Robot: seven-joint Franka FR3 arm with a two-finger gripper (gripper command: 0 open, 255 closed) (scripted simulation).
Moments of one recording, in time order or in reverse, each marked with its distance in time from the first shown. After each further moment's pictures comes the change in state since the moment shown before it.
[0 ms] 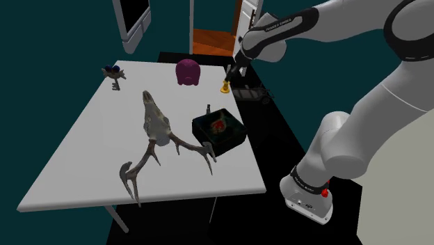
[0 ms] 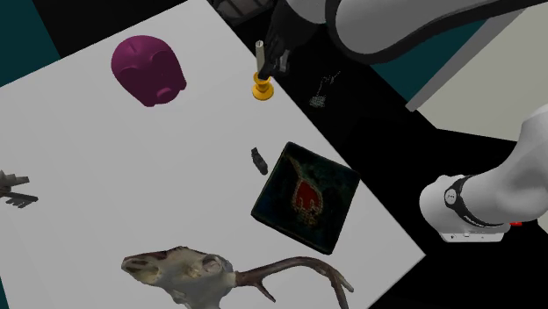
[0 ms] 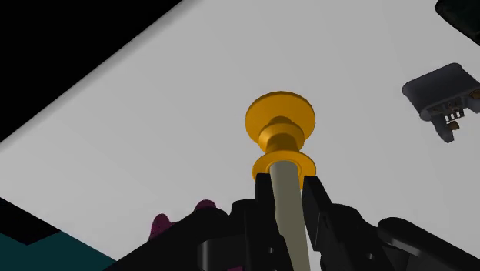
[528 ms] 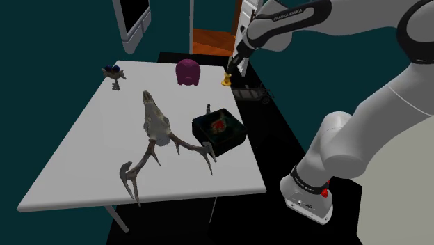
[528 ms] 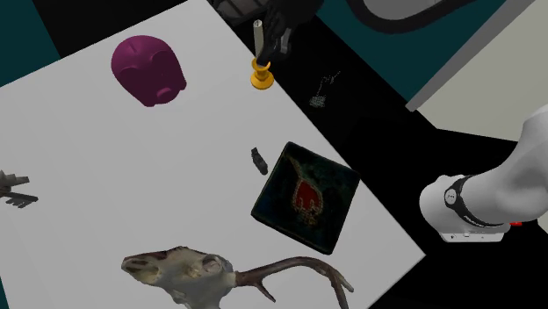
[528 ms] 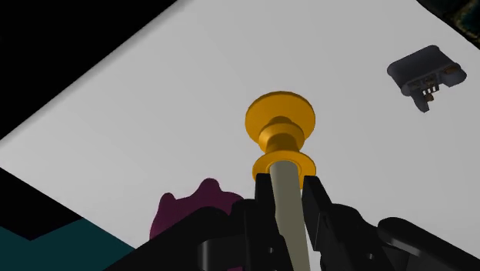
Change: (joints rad) arm -0.031 -0.064 0.035 0.057 -0.081 -0.110 0.077
